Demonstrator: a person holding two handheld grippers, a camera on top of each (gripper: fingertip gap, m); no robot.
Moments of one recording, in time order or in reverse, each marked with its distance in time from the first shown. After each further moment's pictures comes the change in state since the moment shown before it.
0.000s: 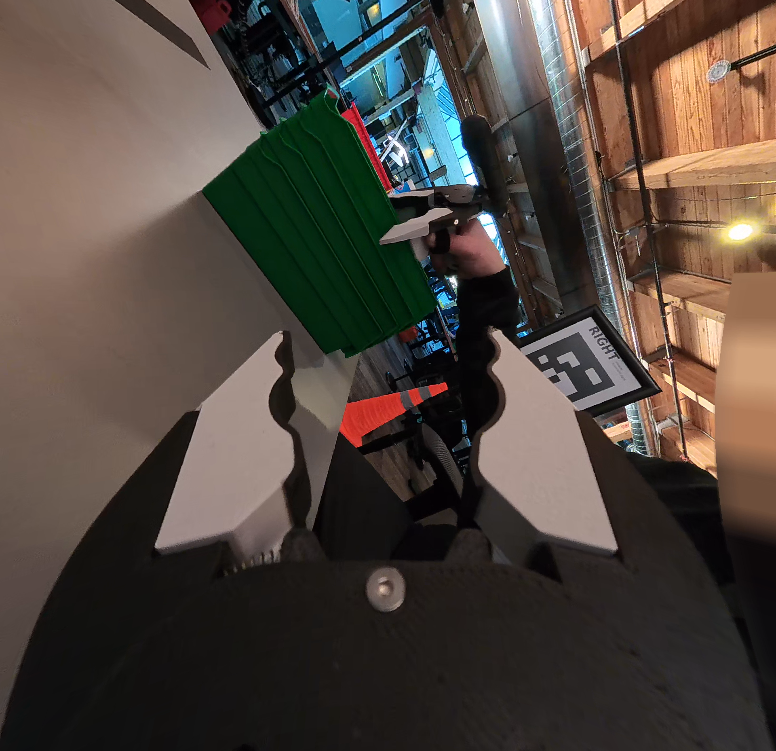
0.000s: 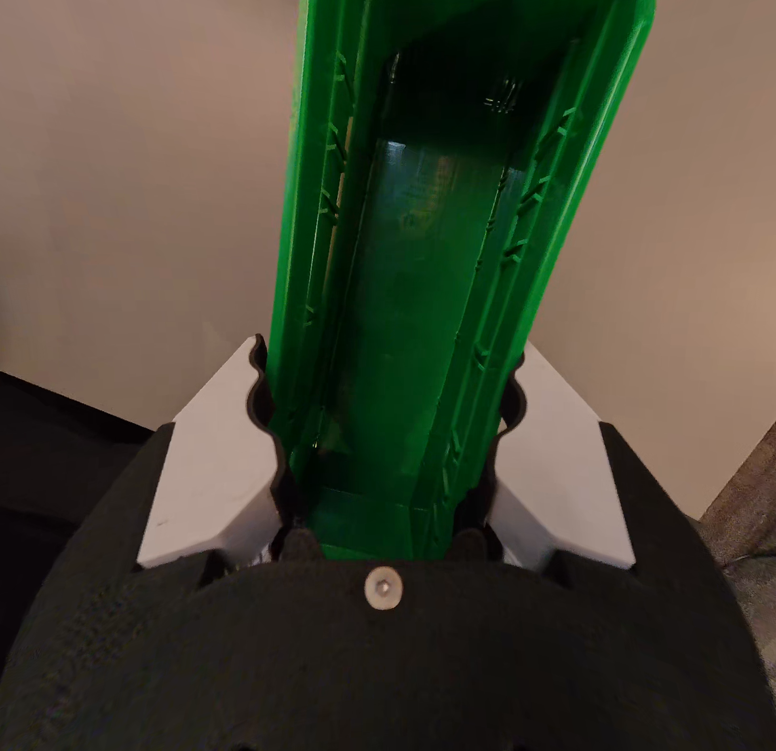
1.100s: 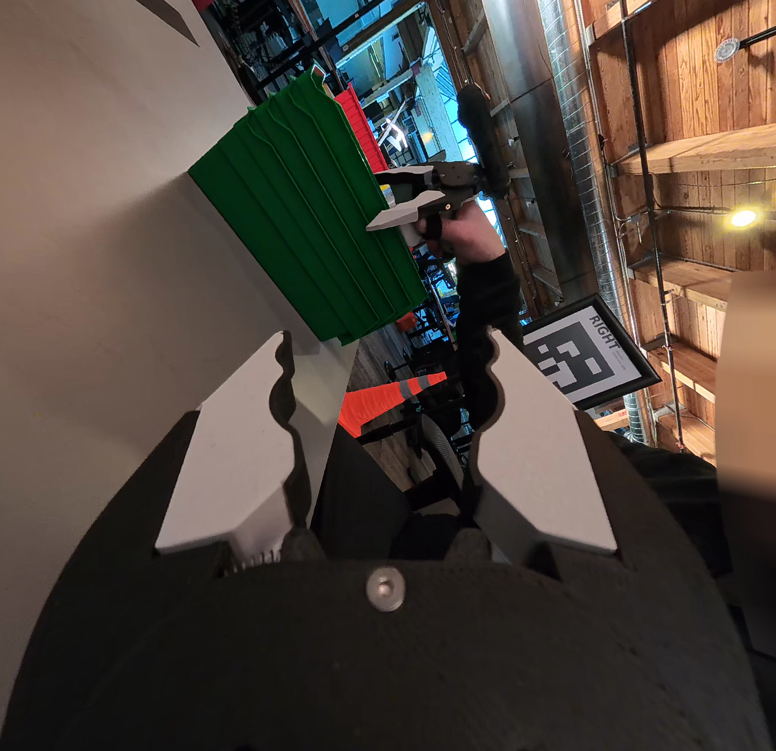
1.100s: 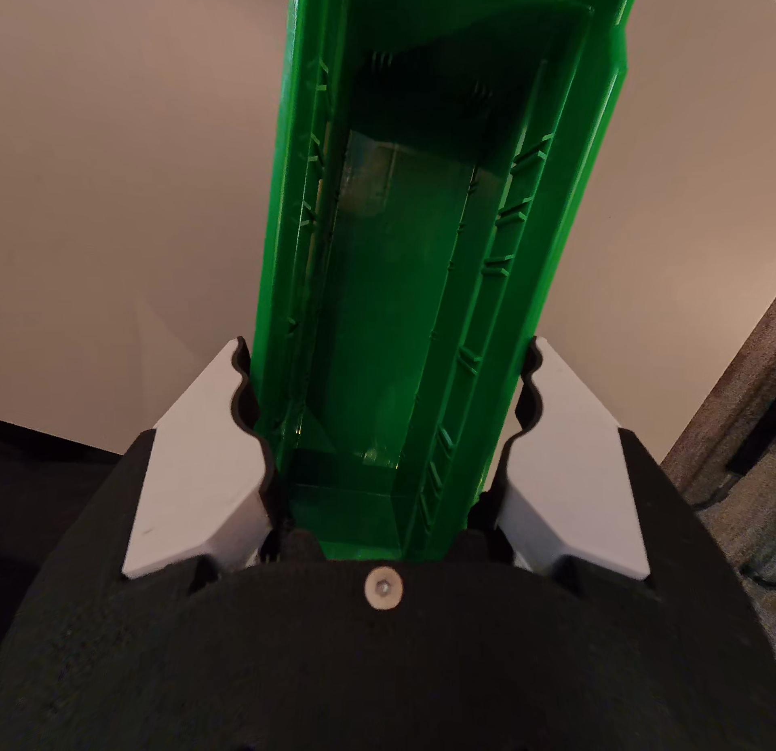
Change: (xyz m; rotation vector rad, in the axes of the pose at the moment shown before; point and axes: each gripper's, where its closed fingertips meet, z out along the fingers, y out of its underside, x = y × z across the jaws) left arm 0.001 0.007 0.005 -0.034 0.005 0.001; right arm 0.008 -0.007 0.008 -0.037 0.127 -0.053
